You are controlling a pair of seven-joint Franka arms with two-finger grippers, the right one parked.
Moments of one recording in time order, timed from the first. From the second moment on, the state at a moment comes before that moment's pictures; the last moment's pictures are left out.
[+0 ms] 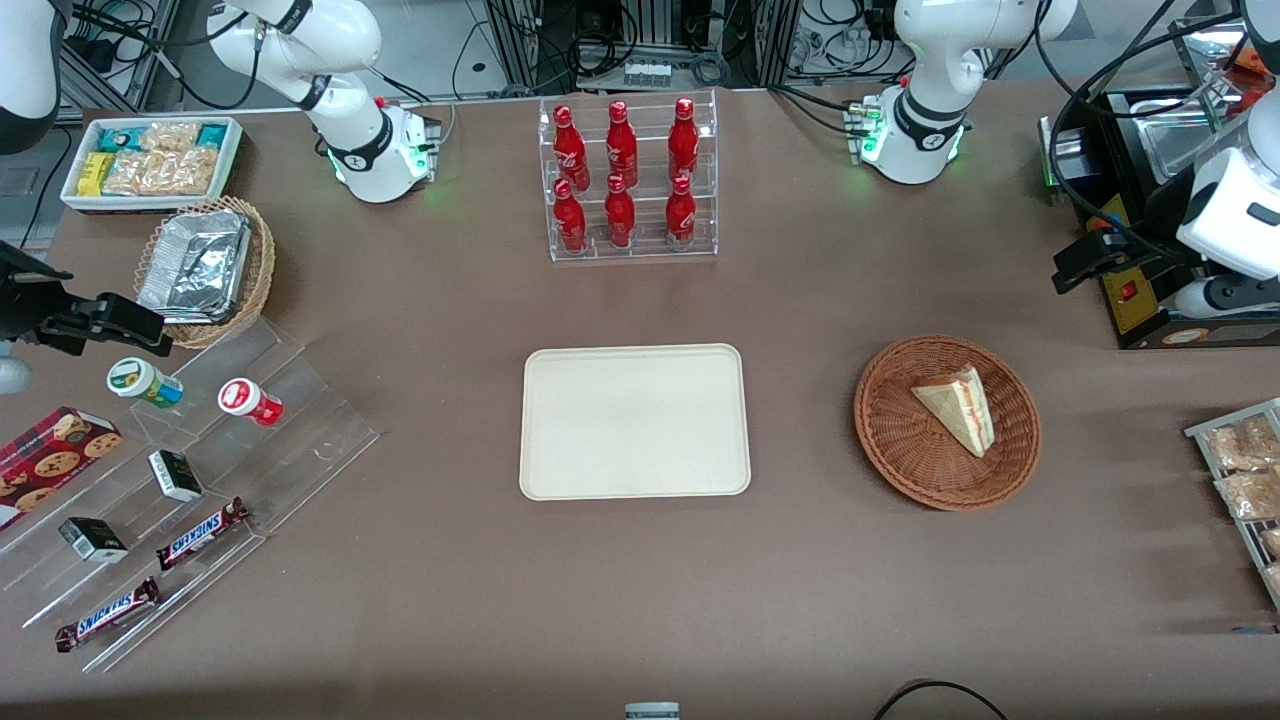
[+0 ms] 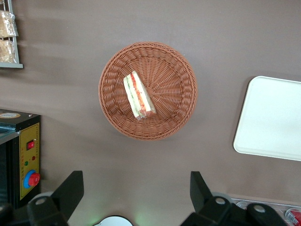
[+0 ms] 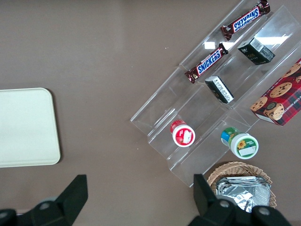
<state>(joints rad) -0.02 0.00 -0.06 -1.54 -0.01 1.47 -0.24</state>
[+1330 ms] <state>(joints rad) -0.02 -0.05 -0.06 -1.94 -0.01 1.78 -0.39</state>
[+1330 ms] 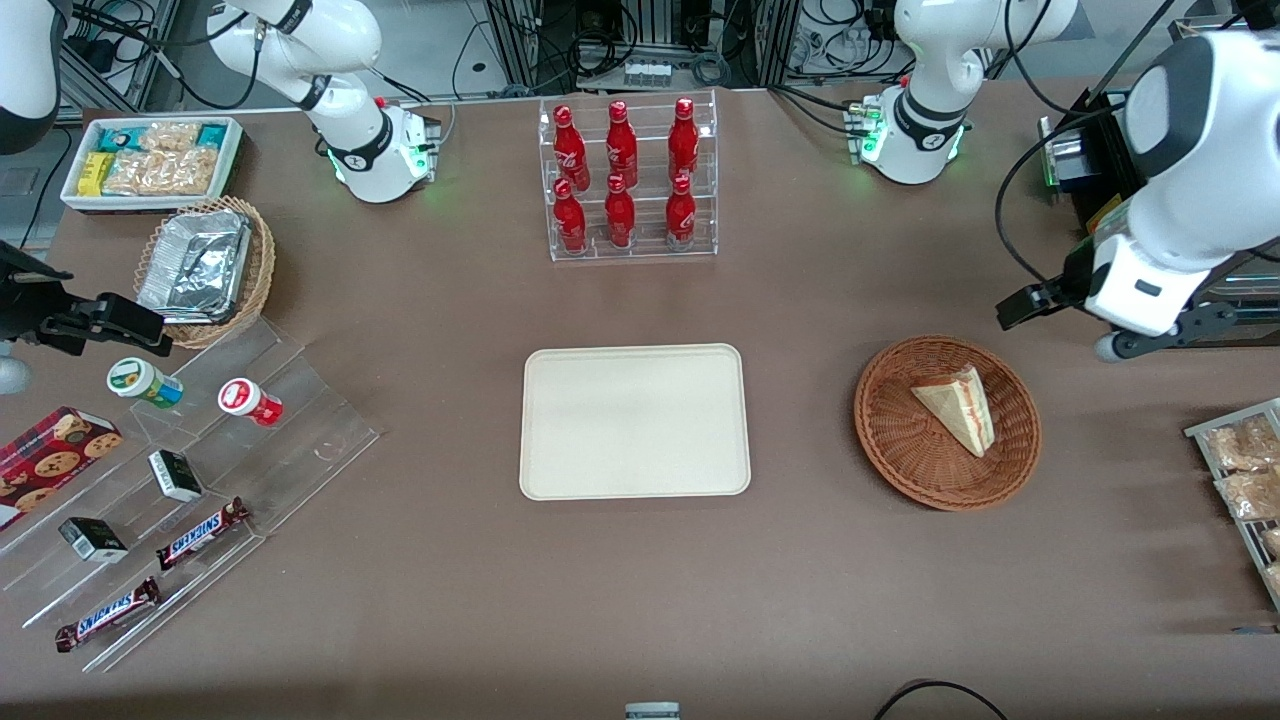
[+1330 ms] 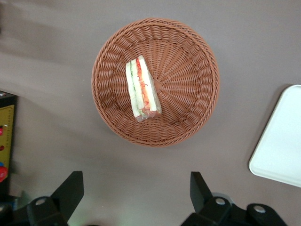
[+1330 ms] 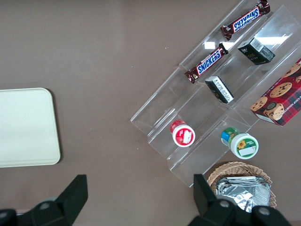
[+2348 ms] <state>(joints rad) -0.02 -0.02 -0.06 -2.27 -0.01 2.26 -0.59</state>
